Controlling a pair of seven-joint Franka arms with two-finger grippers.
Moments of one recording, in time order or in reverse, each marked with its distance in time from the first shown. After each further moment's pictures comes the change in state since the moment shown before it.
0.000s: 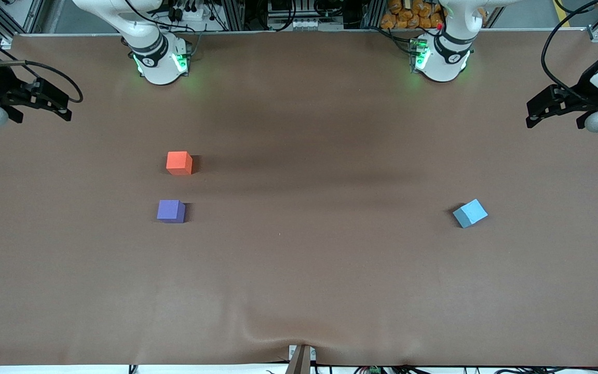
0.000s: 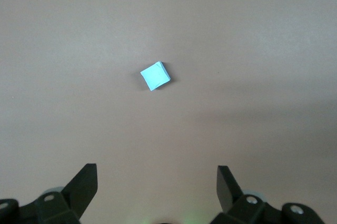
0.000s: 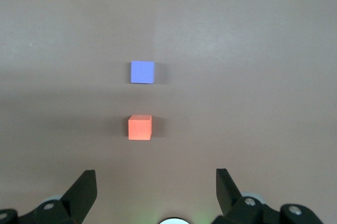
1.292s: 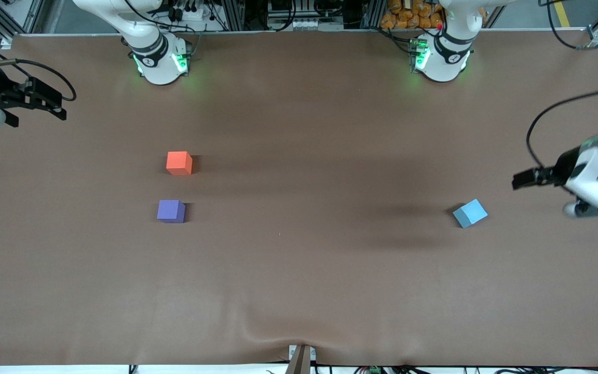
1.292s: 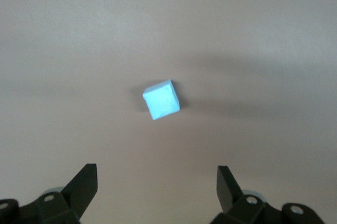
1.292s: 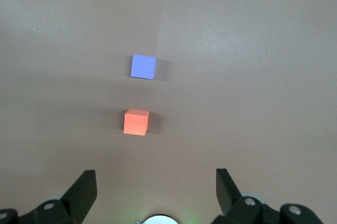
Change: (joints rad) left arm 0.061 0.305 0.002 -0.007 0.000 0.230 -0.138; right arm -0.008 0.009 -0.026 0.000 0.007 -0.009 -0.106
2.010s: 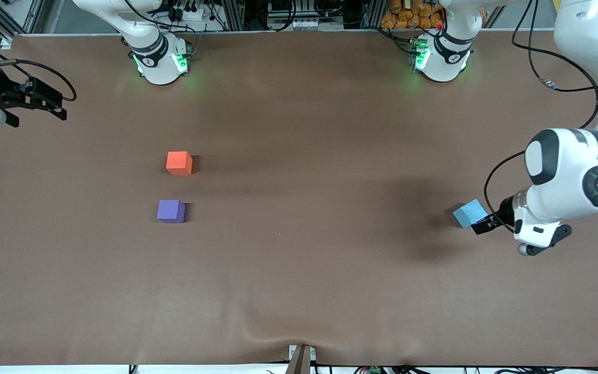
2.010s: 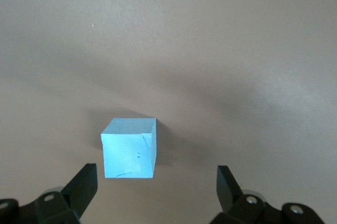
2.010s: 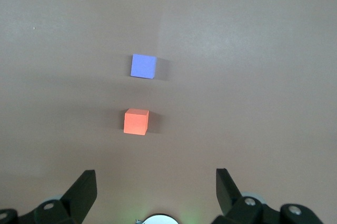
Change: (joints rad) left arm -0.003 0.167 -0.002 -0.232 0.000 0.421 -0.320; right arm 0.000 0.003 0.000 0.000 0.000 -0.002 0.000
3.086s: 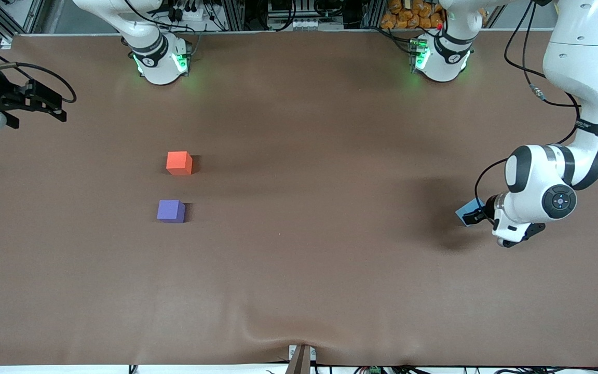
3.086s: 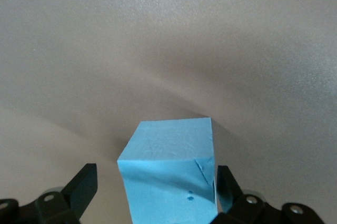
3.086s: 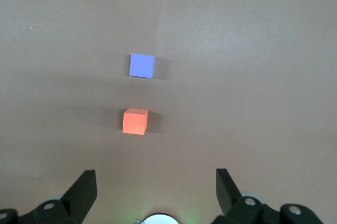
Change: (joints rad) left arm 0.038 0.103 0.009 -0.106 0.113 0.060 -0.006; right arm -0.010 0.006 -0.002 0.001 0.000 -0.001 -0.001
